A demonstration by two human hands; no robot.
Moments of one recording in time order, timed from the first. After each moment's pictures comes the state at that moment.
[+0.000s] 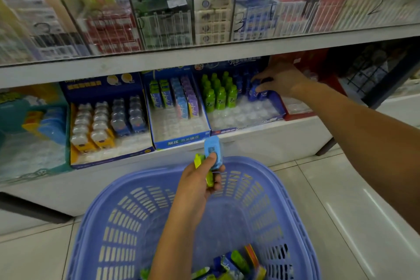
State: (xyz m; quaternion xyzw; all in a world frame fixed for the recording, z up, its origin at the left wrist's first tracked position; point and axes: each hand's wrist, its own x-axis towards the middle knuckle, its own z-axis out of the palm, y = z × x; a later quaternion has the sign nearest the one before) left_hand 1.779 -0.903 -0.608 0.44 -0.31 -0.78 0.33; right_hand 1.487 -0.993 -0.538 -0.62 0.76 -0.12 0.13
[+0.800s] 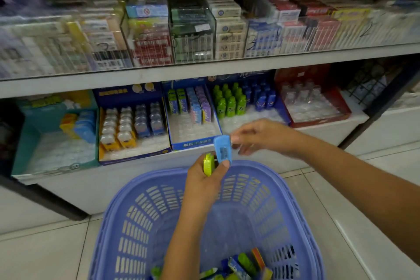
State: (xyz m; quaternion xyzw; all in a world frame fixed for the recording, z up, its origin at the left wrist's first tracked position) left_hand 1.798 -0.893 -0.601 0.47 -0.54 -0.59 0.37; right_hand 1.614 -0.901 -0.536 -0.54 0.64 -0.26 0.48
